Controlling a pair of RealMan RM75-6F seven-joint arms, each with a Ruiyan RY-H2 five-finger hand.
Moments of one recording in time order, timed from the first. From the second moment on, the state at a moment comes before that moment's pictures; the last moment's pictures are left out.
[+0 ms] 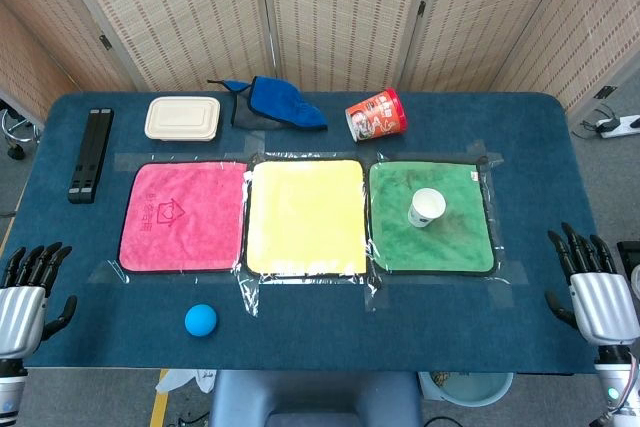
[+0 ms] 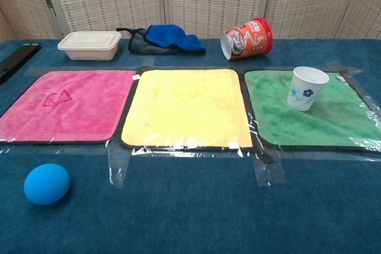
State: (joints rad) left arm -0.09 -1.18 -0.05 -1.57 1.50 1.53 0.12; right arm 0.07 -1.12 0.05 -1.61 -1.49 1.48 -0.11
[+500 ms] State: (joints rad) left arm -0.09 -1.17 -0.06 -1.59 1.51 1.53 0.13; right arm 0.09 -1.13 0.07 -1.58 -1.48 1.45 -0.12
